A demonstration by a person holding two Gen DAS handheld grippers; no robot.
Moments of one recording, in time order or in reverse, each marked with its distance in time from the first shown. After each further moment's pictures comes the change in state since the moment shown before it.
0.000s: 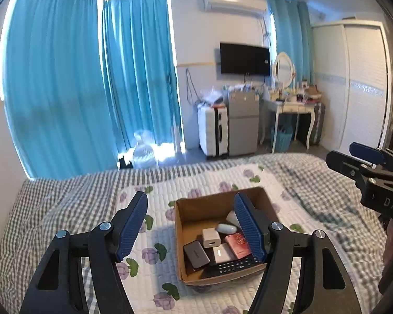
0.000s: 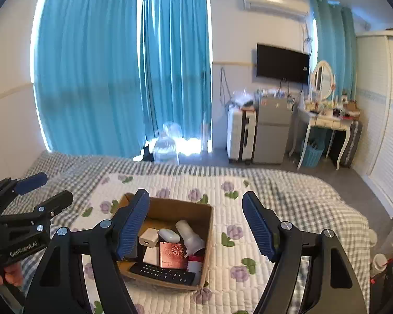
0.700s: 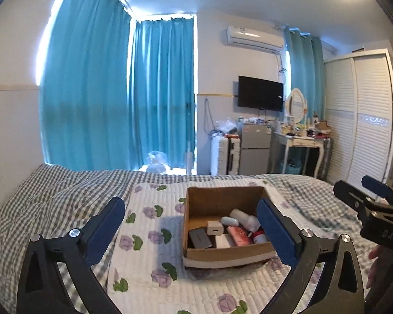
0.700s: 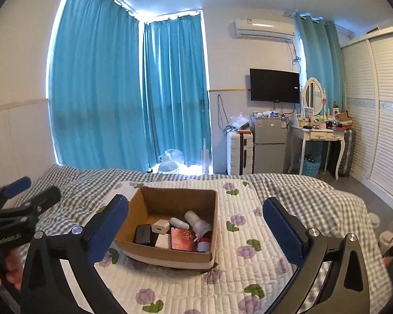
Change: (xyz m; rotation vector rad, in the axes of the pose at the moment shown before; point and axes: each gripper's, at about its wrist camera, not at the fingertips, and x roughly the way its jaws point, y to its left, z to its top) left arm -0.051 0.006 -0.108 -0.118 -0.194 0.081; right arm -0.064 0.011 -0.101 0.045 -0.185 0.005
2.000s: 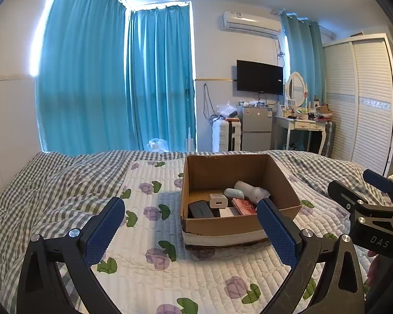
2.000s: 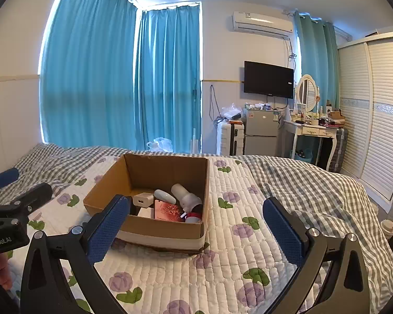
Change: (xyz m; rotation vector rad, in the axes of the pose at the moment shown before) left arm 0.021 -0.006 -0.046 0.037 0.069 -0.009; right arm 0.038 0.002 -0.069 -0.049 0.047 -0.071
